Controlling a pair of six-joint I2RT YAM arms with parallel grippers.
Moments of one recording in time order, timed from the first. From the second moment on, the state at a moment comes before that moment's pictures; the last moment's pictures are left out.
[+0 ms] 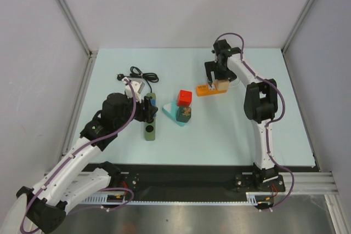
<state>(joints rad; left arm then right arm) -0.54 0.82 0.78 -0.37 0.06 -0.19 0.29 2.28 2.04 -0.94 0.07 0.11</state>
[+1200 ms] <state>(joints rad) -0.54 0.78 1.02 -0.36 0.12 -0.23 0.34 0.93 1.15 -0.56 -0.10 0.41</state>
